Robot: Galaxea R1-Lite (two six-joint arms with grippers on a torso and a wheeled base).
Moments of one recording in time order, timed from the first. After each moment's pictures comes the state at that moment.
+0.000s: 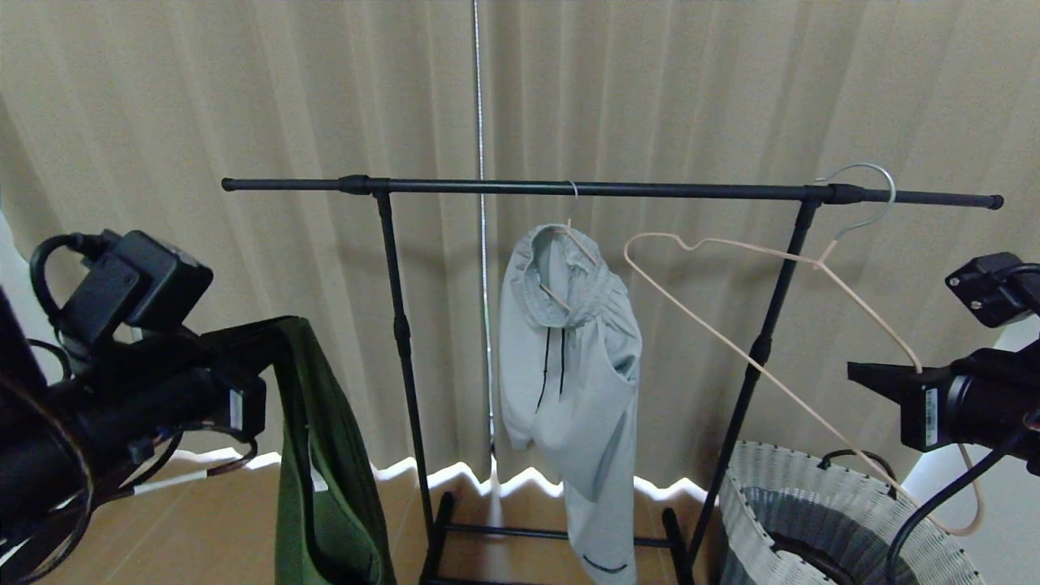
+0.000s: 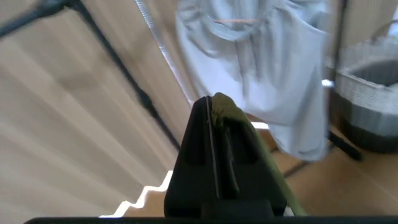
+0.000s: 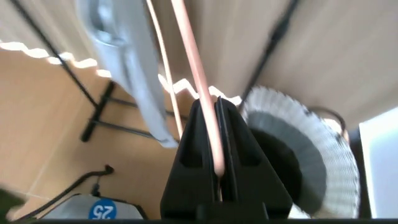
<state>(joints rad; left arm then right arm) -0.27 1.33 -0.52 -0.65 -0.09 0.36 0.20 1.27 -0.63 -0.18 -0.01 0.01</state>
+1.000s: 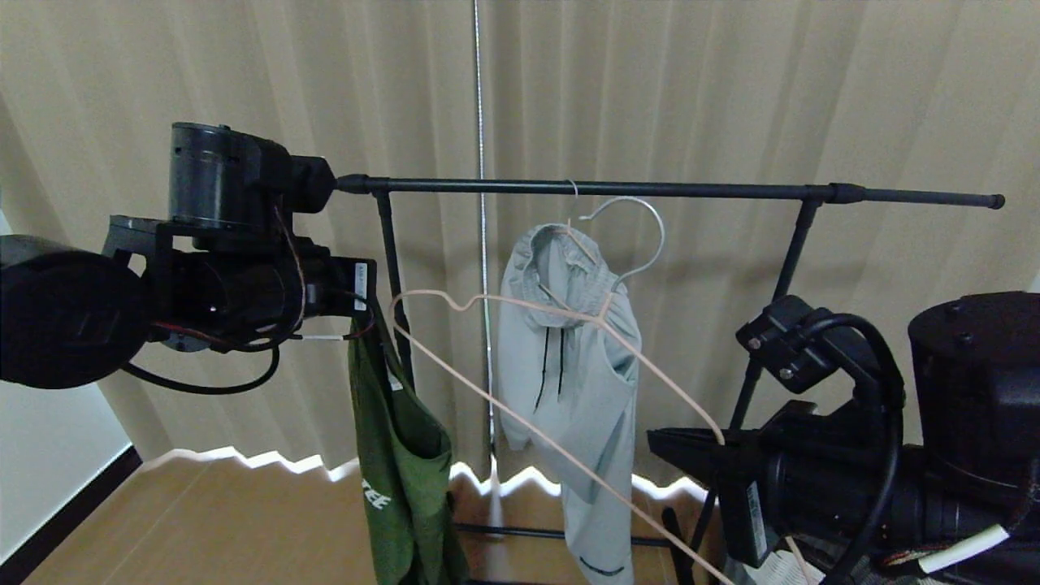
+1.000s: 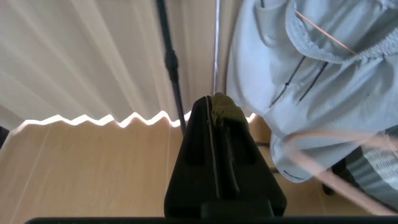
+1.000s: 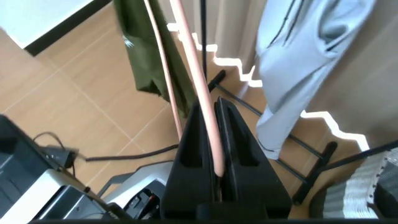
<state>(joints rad) -0.40 1.68 -1.16 -0.09 0.29 -0.06 0.86 1.43 -0.73 -0.19 -0.17 0.26</state>
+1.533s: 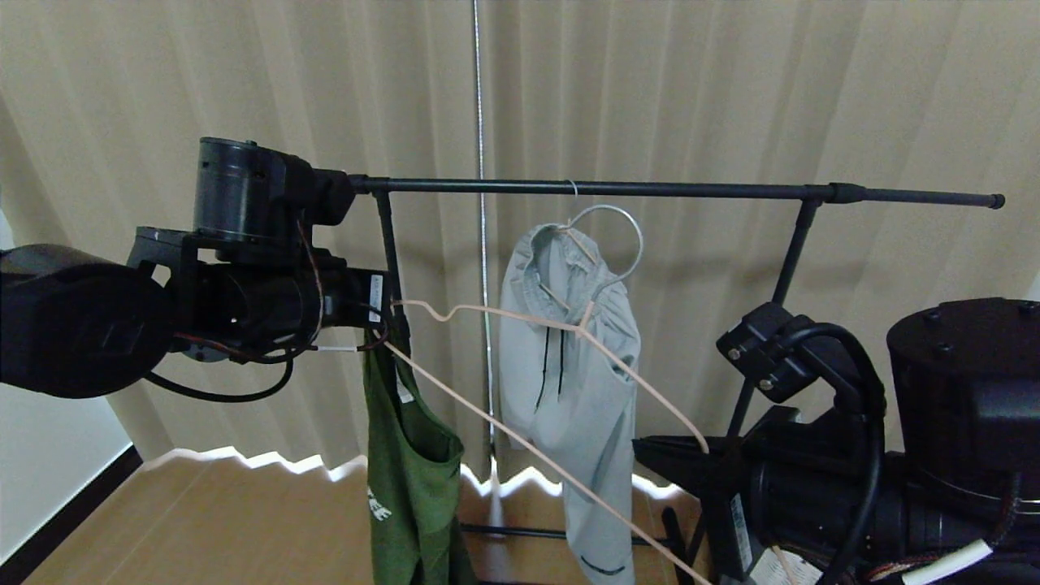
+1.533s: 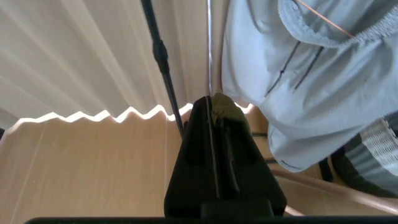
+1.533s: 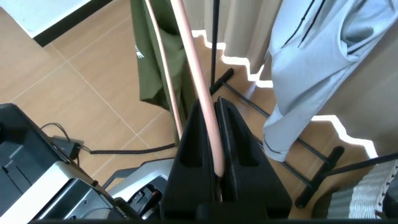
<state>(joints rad) -0.43 1.69 -1.15 -0.09 0.30 -0.06 0.89 1.46 -0.75 -0.19 -0.17 0.26</state>
